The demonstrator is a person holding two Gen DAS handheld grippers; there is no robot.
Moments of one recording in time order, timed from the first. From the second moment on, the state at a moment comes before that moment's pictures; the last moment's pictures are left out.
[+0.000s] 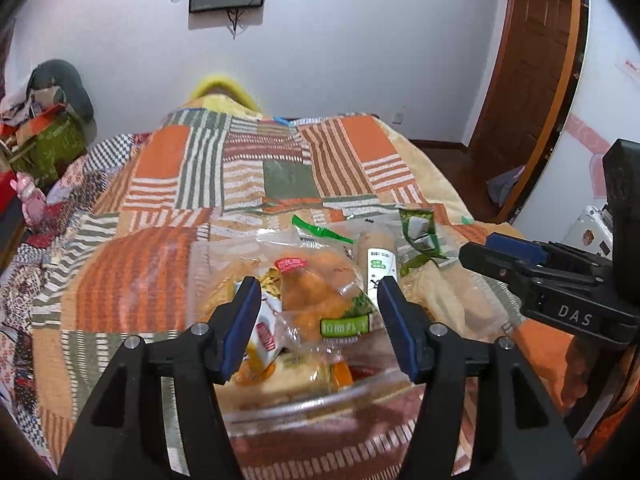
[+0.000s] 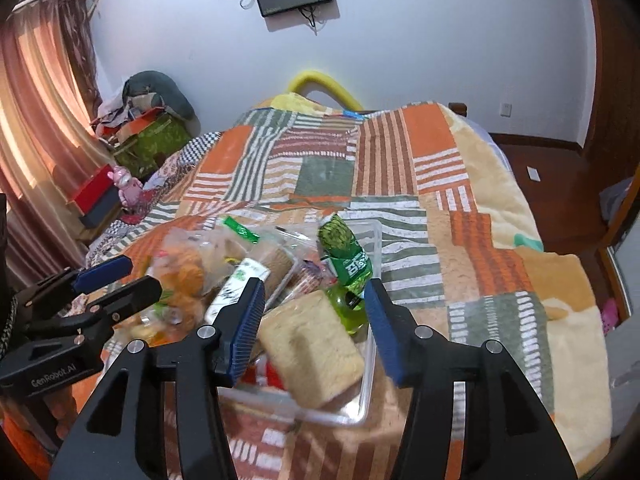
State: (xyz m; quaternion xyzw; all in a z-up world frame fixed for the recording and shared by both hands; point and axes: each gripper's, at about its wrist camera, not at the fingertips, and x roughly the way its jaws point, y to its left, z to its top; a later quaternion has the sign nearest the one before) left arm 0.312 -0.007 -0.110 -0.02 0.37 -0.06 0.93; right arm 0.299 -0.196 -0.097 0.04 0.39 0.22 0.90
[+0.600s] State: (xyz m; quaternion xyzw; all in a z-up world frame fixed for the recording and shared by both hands) left arm 0.161 0.001 0.016 -0.02 0.20 -0.04 0.98; right arm 0.163 -0.204 0.020 0.02 0.24 0.24 0.94
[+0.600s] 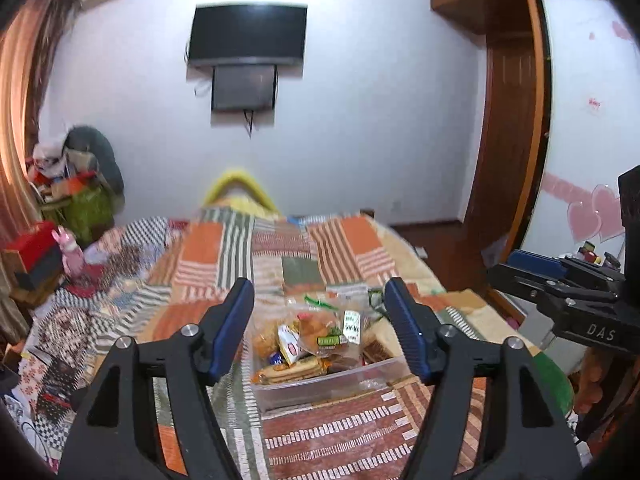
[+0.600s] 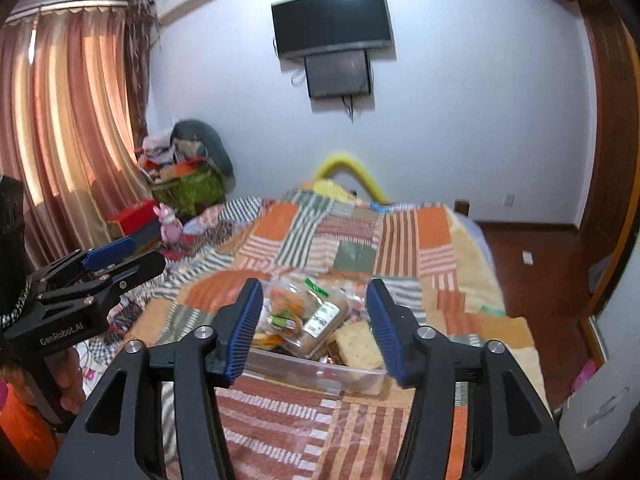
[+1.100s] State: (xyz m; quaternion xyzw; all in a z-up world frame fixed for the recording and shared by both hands) left arm 0.086 0.003 0.033 -0.02 0.14 -0.03 0.99; right arm 0.115 -0.192 0.025 0.03 0.19 0.20 0.96
